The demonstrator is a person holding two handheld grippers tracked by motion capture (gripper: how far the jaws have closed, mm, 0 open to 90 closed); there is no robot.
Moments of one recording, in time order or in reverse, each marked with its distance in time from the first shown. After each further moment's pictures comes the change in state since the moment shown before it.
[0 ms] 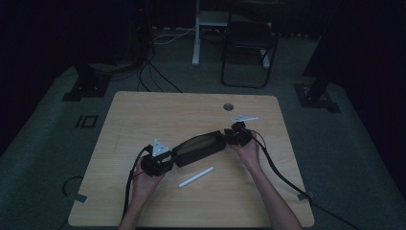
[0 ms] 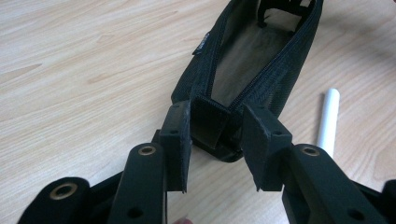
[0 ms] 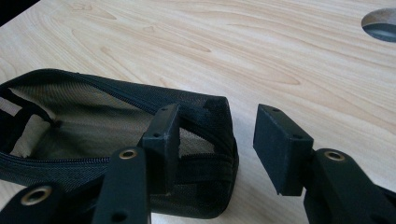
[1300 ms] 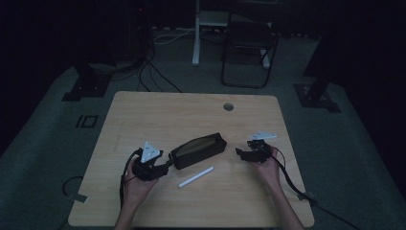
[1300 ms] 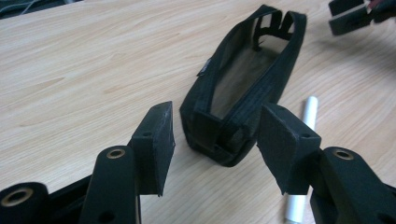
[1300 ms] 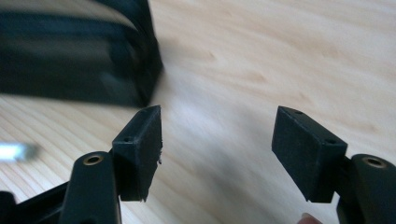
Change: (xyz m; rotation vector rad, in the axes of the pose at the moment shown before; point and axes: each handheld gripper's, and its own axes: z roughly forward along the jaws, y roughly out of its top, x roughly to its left) left arm 0.003 -0.006 -0.032 -0.089 -0.013 -0.002; right arm -0.016 -0.063 -0.053 0.032 -0.180 -0.068
